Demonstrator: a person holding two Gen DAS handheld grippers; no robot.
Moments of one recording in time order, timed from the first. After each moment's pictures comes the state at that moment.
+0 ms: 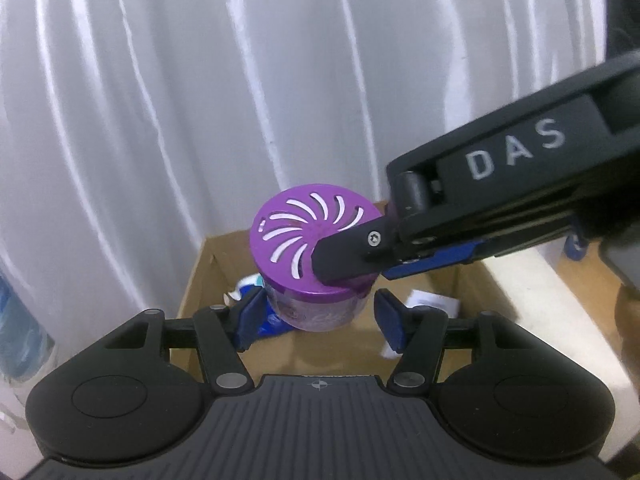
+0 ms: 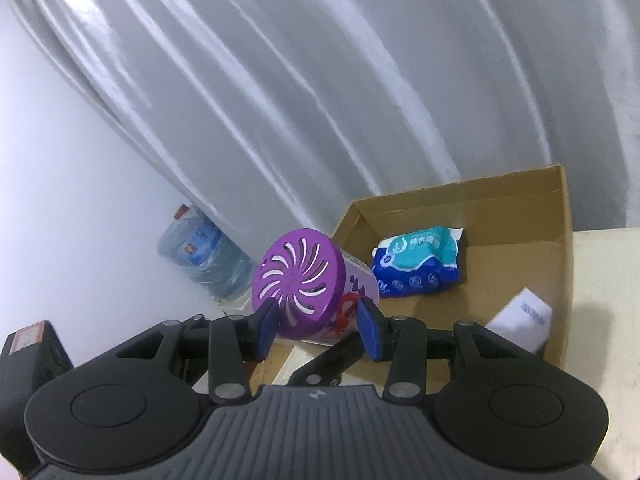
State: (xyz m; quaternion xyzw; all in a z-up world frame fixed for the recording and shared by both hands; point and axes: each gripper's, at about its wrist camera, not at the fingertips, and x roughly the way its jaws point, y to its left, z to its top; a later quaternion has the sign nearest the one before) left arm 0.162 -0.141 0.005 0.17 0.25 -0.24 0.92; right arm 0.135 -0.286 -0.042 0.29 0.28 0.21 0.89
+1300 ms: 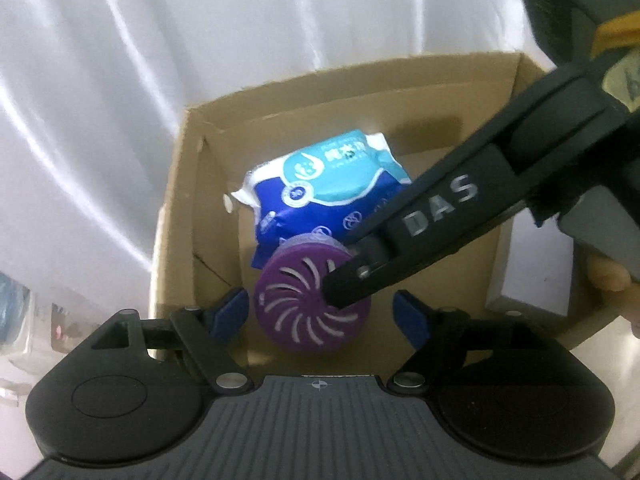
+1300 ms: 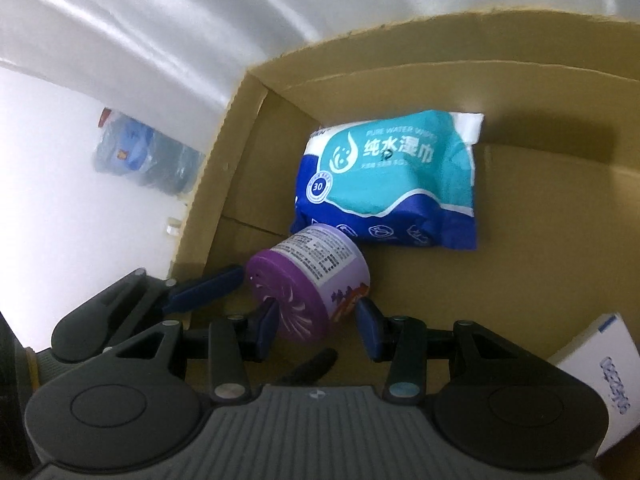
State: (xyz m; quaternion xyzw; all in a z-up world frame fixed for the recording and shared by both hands) left arm 0.295 -0.132 -0.065 0.21 0.44 -0.24 0.84; right arm 0.307 -0.252 -0.144 0.29 0.52 0.22 0.77
